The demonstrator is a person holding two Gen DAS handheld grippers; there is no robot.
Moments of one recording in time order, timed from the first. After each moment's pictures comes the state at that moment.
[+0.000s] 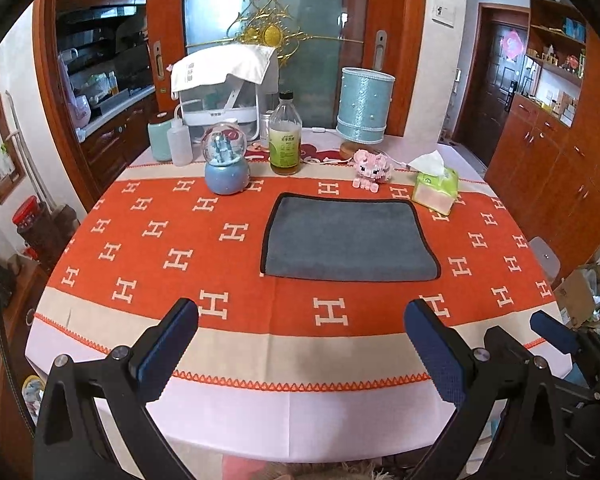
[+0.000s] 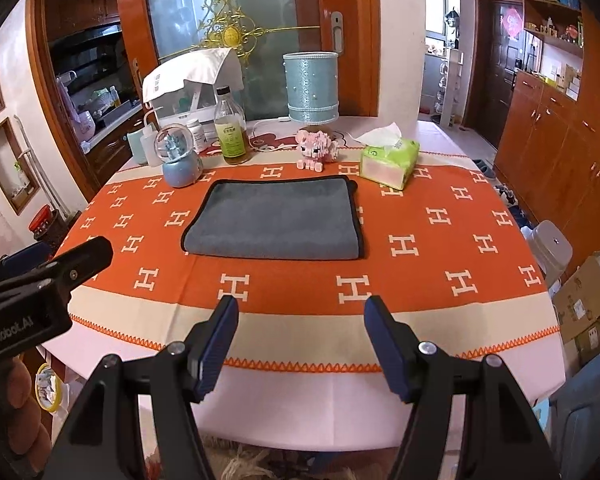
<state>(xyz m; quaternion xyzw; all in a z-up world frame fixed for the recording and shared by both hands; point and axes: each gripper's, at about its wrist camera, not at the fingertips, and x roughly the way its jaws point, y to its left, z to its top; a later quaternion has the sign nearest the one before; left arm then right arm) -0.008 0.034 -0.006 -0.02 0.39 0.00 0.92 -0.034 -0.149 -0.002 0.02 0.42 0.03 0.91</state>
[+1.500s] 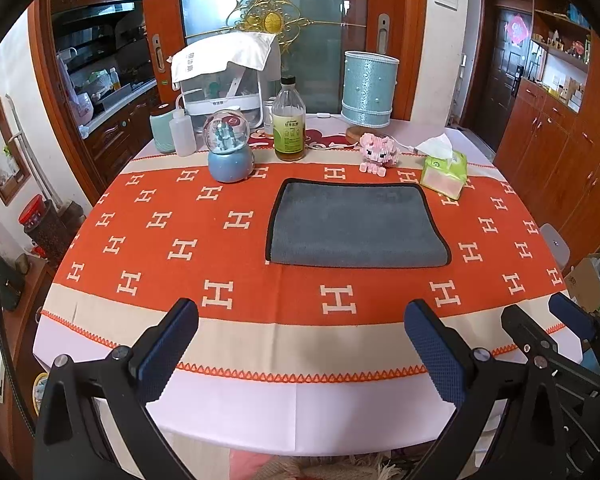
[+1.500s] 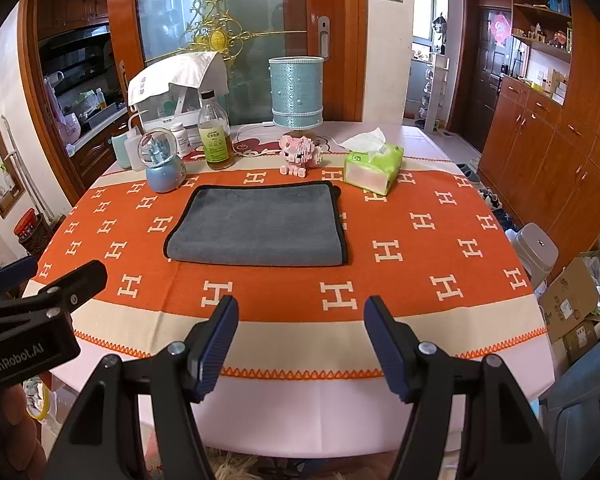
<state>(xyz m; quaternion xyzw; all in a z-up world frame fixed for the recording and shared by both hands) -0.005 0.031 -0.017 -0.01 0.41 0.01 0.91 -0.030 -0.151 -0.003 0.01 0.41 0.00 0.91</state>
